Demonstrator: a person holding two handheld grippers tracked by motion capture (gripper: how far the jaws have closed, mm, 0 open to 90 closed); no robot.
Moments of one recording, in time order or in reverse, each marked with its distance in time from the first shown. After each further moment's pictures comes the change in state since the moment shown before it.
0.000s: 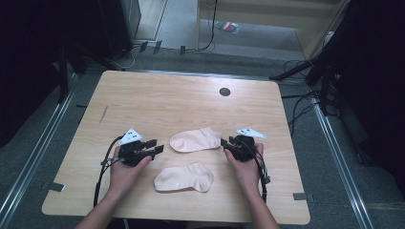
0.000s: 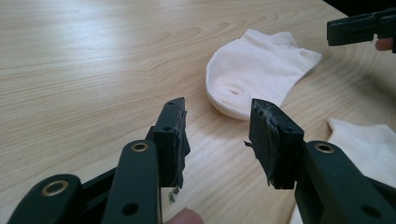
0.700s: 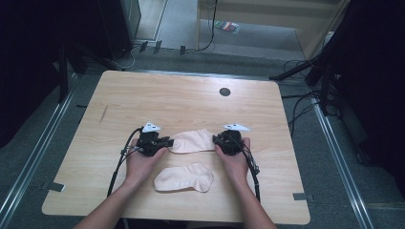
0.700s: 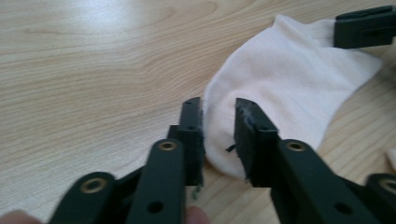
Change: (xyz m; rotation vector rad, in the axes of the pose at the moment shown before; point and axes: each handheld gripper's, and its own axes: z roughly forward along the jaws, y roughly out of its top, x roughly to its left) left arm -0.003 0.014 0.049 0.130 0.057 -0.037; right arm 0.017 0.004 0.042 0.067 0.013 -0.028
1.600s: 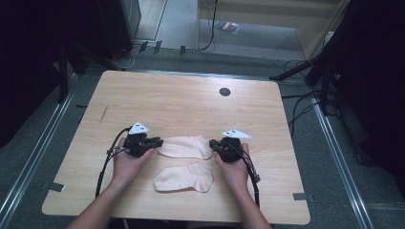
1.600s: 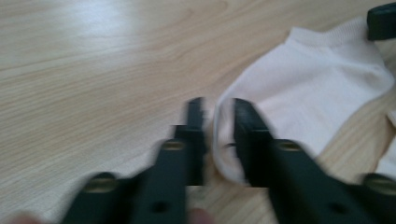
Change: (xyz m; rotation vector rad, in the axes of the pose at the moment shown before) left arm 0.025 -0.007 -0.032 -0.041 -0.028 0.054; right arm 0.014 -0.010 -0.026 -0.056 0.120 -0.008
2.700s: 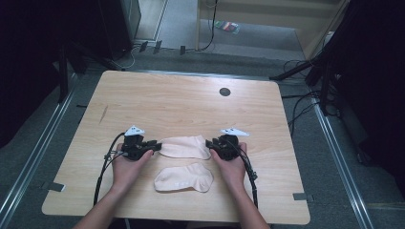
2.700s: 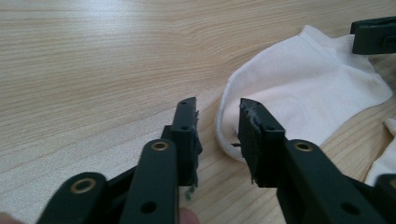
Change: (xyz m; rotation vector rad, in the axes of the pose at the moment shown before) left arm -0.001 -0.014 -0.001 0.025 0.017 -0.111; right arm -0.003 -0.001 0.020 0.038 -0.023 0.047
